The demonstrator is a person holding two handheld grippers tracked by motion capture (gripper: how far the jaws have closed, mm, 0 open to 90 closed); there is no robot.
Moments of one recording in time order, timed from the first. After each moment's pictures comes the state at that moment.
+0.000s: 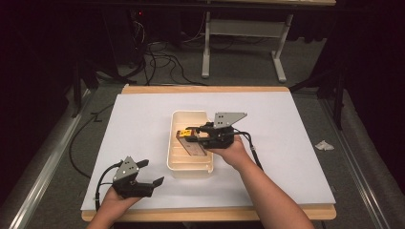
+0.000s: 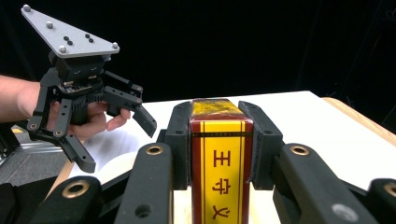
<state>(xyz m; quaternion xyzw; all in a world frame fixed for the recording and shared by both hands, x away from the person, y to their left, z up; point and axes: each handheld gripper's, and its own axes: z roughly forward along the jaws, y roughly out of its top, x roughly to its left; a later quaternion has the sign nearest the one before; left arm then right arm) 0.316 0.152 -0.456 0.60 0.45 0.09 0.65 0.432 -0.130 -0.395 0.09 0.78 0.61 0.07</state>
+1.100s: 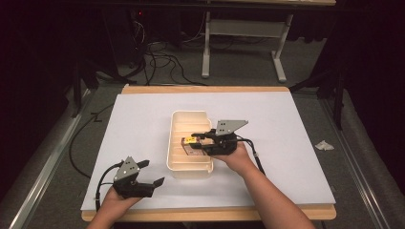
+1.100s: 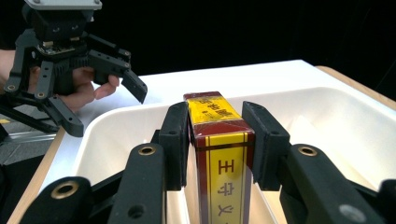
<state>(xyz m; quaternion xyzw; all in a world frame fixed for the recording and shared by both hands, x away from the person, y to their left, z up) 0.316 0.151 -0.457 0.61 0.45 0.09 0.65 0.425 -0.141 -0.421 0.12 0.80 0.58 0.07</state>
